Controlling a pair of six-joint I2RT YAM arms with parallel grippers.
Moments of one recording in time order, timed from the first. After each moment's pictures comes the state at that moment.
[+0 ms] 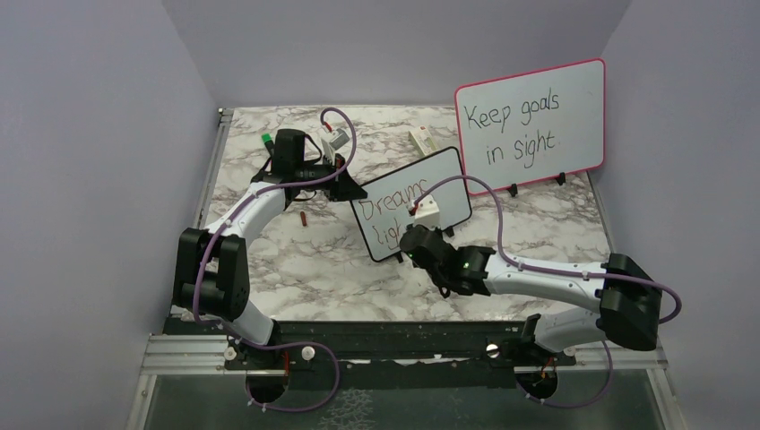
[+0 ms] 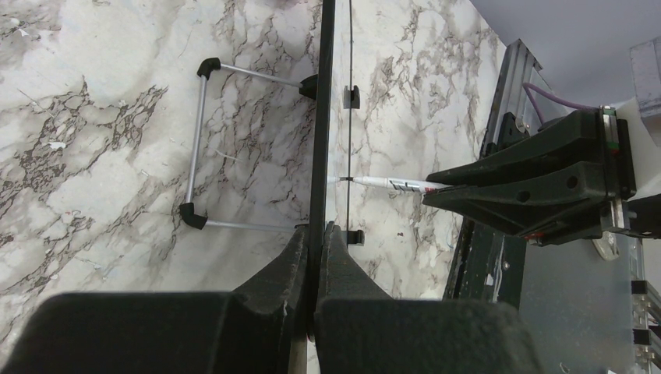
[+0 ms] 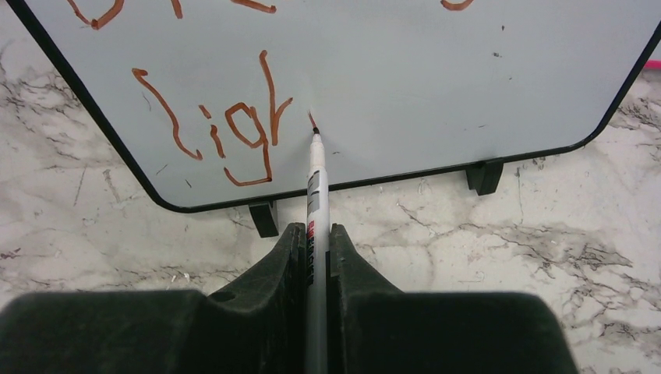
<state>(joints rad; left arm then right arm) -0.22 1.57 1.08 -0.15 1.00 -0.02 1.12 1.35 0.82 -0.21 0.69 0.48</state>
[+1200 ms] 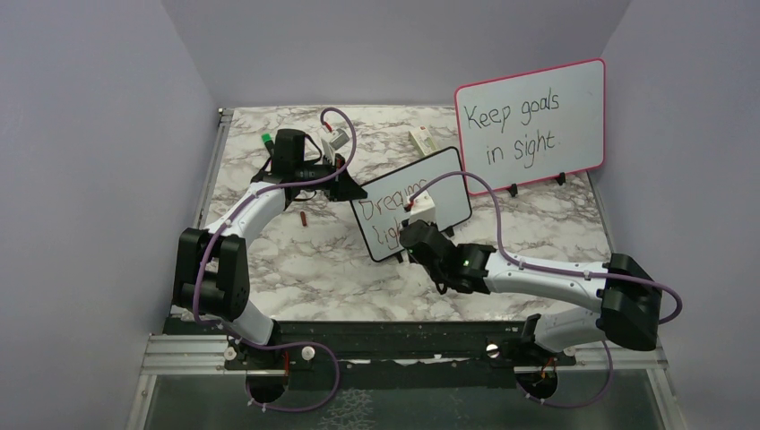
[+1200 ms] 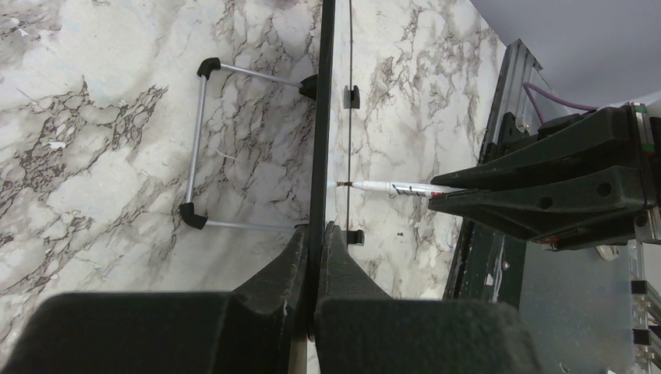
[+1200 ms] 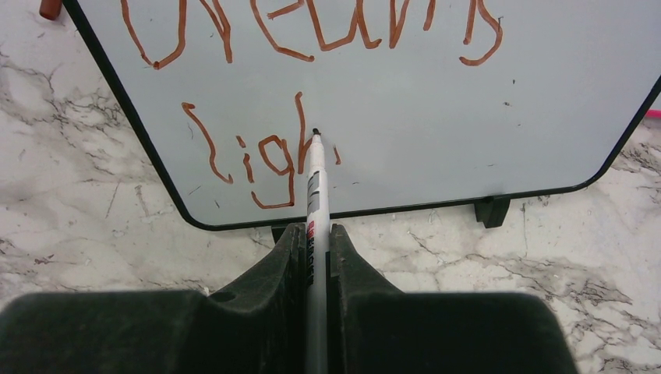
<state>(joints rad) -0.22 1.57 1.08 -0.15 1.00 -0.02 1.11 1.35 0.84 -0.15 0.66 0.40</state>
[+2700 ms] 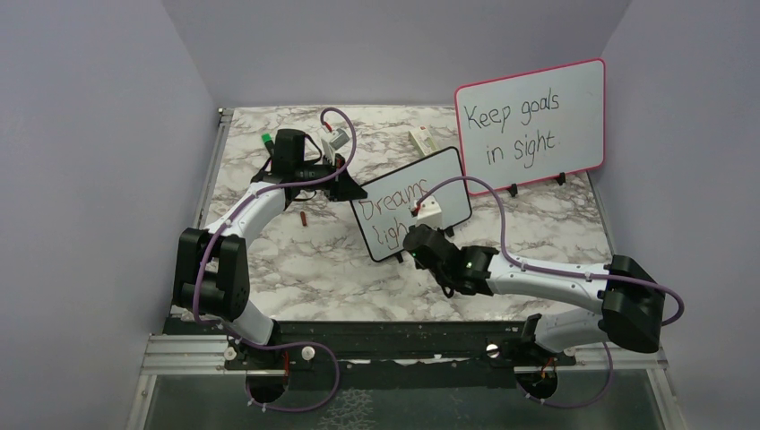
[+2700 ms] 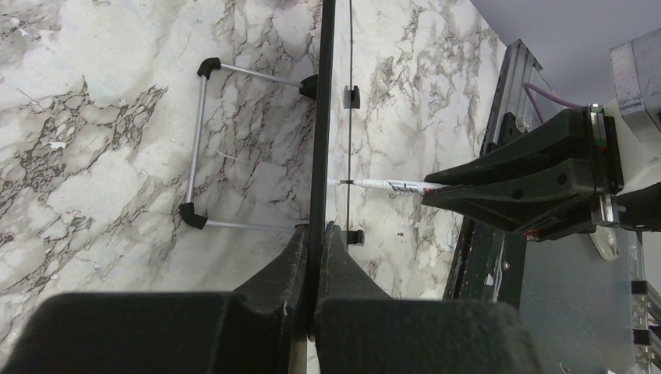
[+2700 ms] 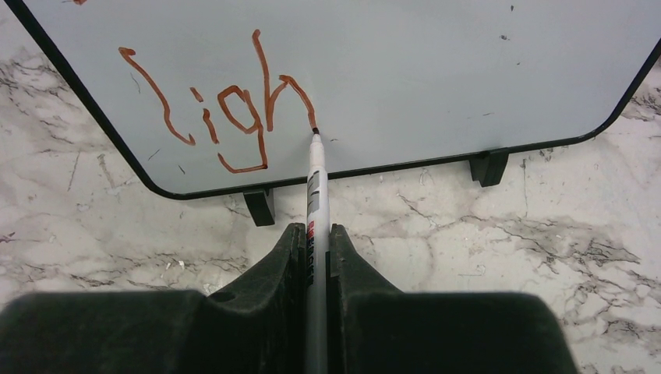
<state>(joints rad) -0.22 1.57 1.08 -0.15 1.00 -0.02 1.09 1.33 0.80 -0.22 0.64 0.48</state>
